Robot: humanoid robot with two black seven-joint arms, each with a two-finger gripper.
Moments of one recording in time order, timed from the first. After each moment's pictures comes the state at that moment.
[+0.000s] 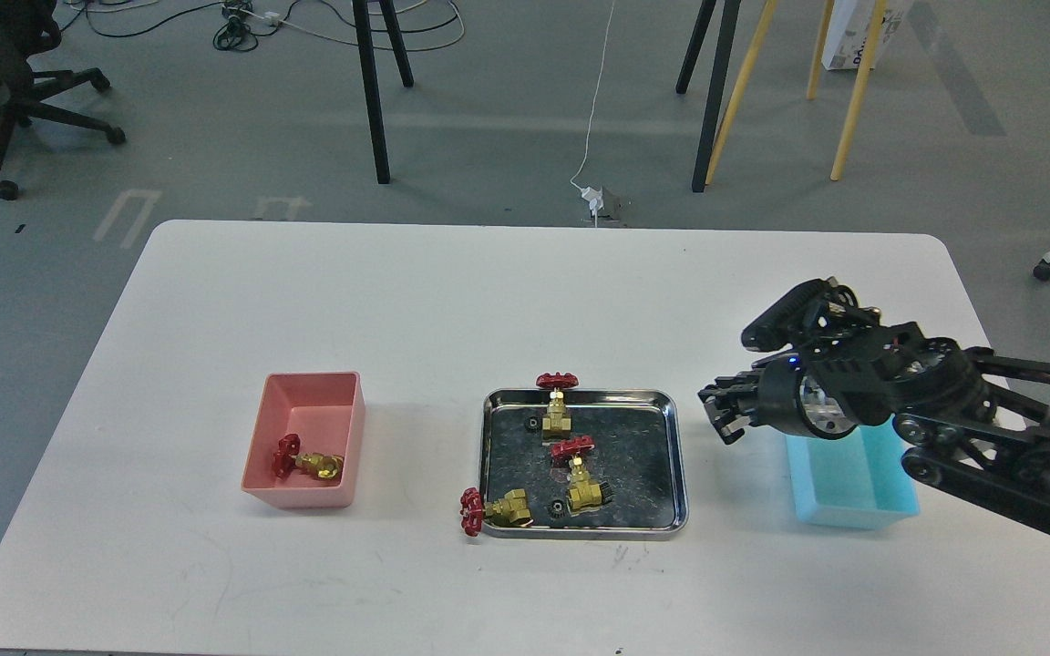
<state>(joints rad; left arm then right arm) -1.03 0.81 -1.26 -1.04 0.77 -0.02 0.13 0.87 -0.76 0.21 1.50 -1.83 0.49 -0.14</state>
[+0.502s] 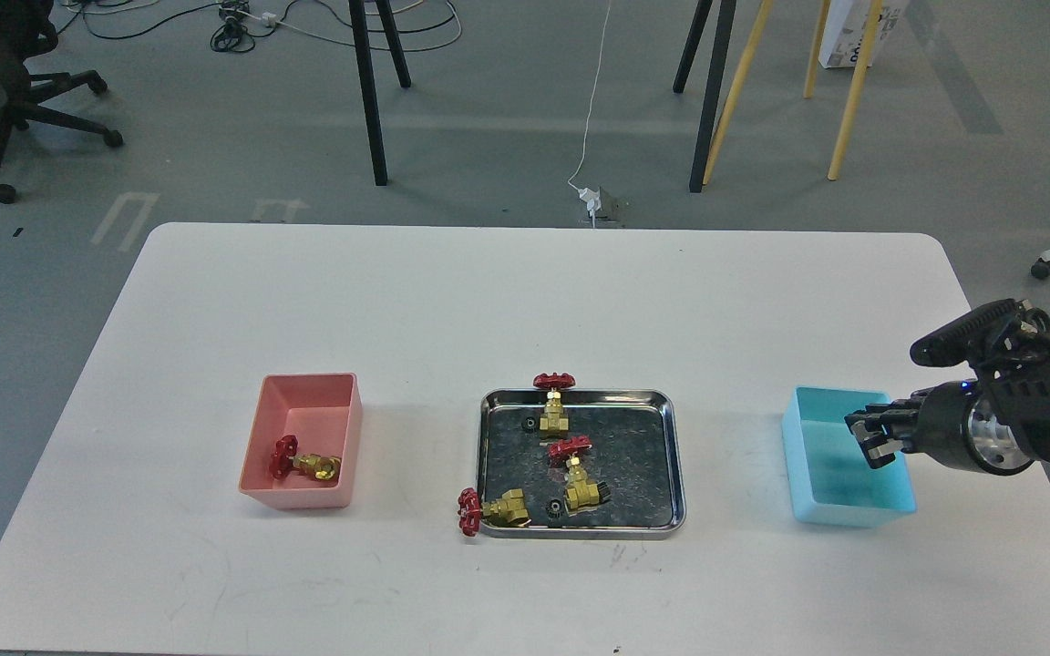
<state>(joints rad) -1.07 0.80 -1.26 -1.01 0.77 -0.03 0.13 0.72 -0.96 0.27 1.57 -1.77 0.49 -0.14</state>
